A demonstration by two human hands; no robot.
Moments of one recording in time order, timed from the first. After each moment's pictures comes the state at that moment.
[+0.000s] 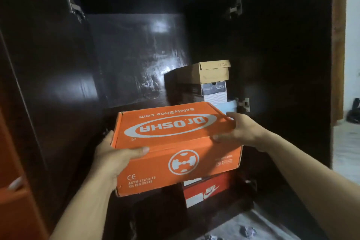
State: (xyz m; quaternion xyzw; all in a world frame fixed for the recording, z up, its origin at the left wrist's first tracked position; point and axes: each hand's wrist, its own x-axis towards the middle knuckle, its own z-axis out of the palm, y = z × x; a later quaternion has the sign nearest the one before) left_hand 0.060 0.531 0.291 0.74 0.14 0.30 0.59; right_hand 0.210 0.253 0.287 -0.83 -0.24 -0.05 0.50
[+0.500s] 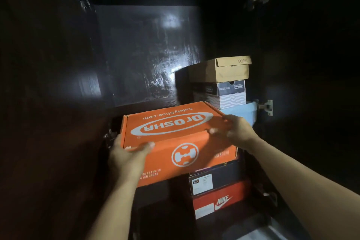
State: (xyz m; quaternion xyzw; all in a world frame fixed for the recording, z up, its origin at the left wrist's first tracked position) left_hand 0.158 0.567 0.250 0.70 0.23 0.46 0.50; right_hand 0.298 0.328 0.269 -0.83 -0.21 -0.10 0.51
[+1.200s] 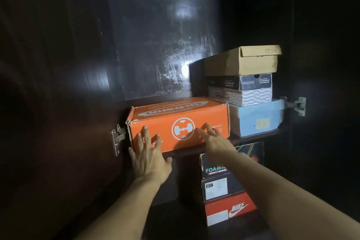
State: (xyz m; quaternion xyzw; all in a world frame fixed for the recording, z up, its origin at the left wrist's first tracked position) left_hand 0.232 0.610 0.204 0.93 0.23 0.28 -0.01; right_hand 0.333 0.443 0.224 -0.93 -0.31 -0.10 0.17
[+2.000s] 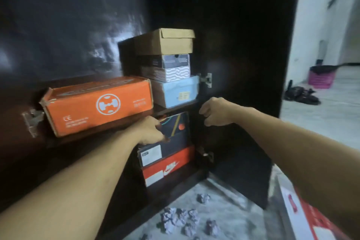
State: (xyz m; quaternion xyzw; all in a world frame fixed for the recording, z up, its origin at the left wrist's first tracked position) left_hand 0.232 0.464 0.240 0.98 0.00 0.00 0.18; right_hand 0.258 0.231 0.266 -0.97 -0.17 -0.04 0.15
